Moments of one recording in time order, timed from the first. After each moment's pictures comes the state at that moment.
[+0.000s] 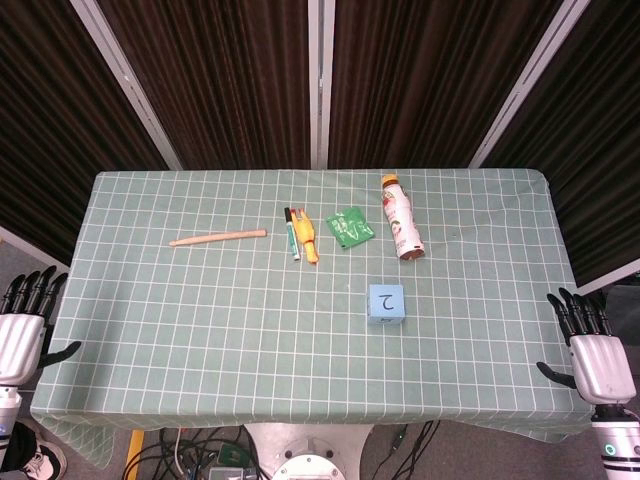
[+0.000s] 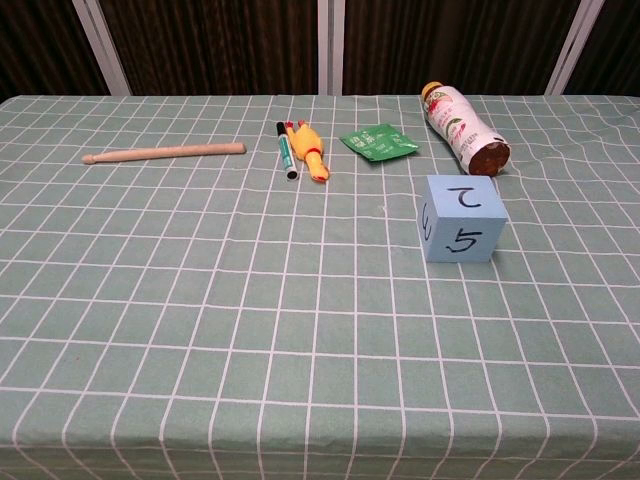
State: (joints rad) left arm -0.11 -1.15 -0.06 -1.48 1.52 1.51 0.02; right arm 0.12 -1.17 -0.04 -1.47 -1.49 1.53 0.02
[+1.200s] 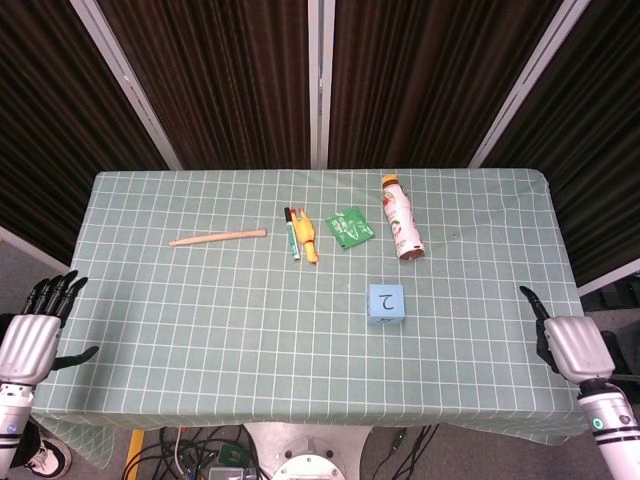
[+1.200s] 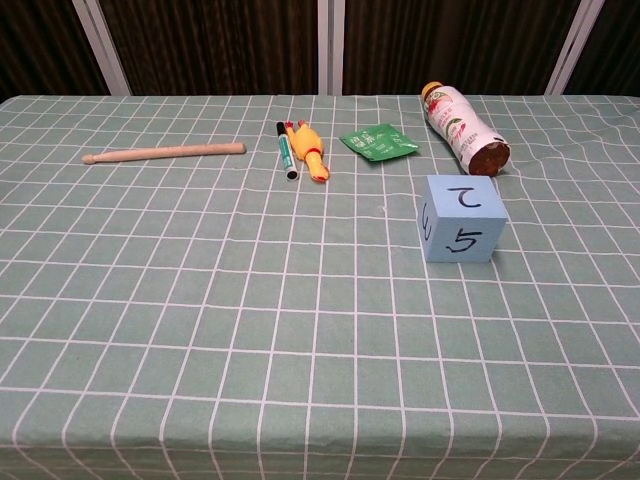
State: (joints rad) left arm -0.13 -1.14 -0.03 -1.52 1.54 1.46 -0.06; right arm 0.24 -1.00 0.02 -1.68 -1.43 1.19 -0.08
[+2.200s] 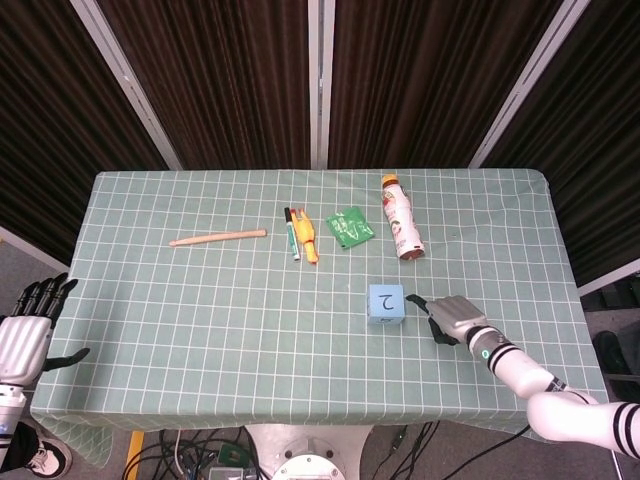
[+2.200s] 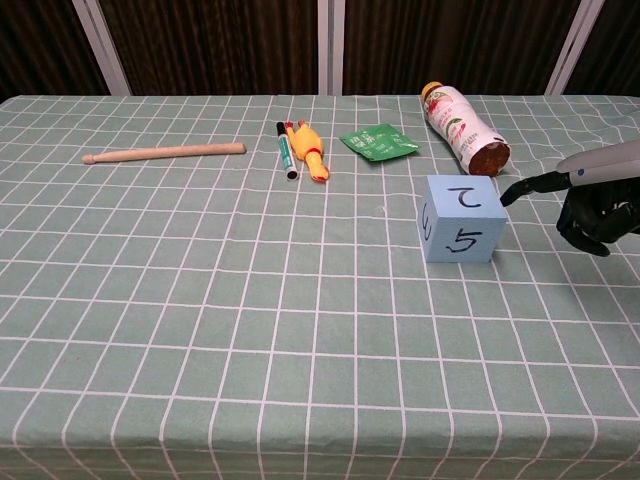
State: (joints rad) left arm -0.13 -1.14 -0.02 -1.47 1.52 1.44 -0.11; right arm 0.87 -1.06 -0.01 -1.82 -0.76 0.55 -0.32
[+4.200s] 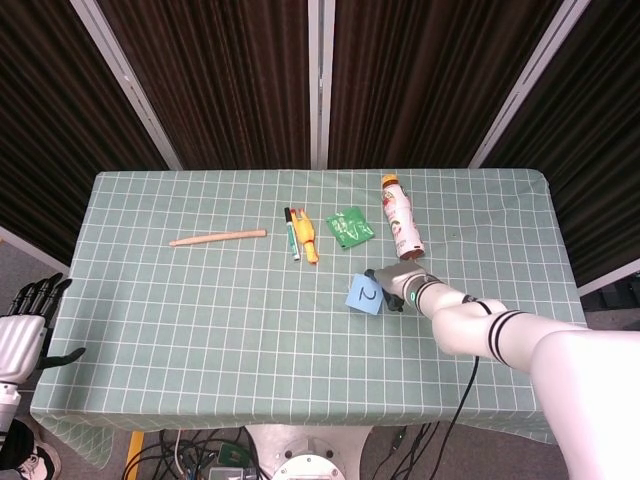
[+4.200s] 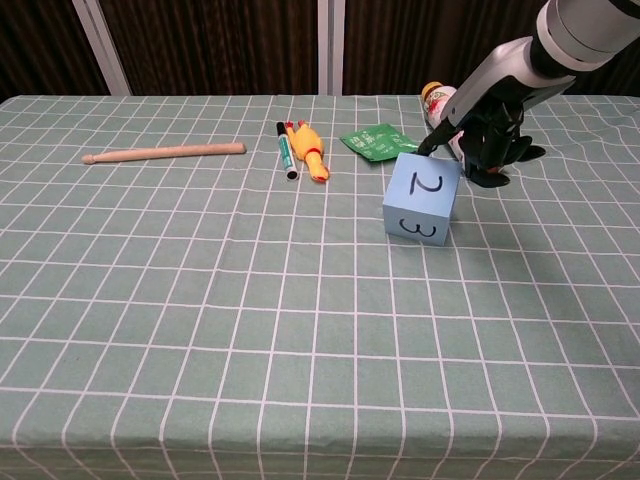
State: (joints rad) left arm -0.14 -1.14 -0.02 -1.42 1.50 1.41 -0.20; right arm 1.78 -1.18 -0.44 -1.60 -0.21 0.14 -0.11
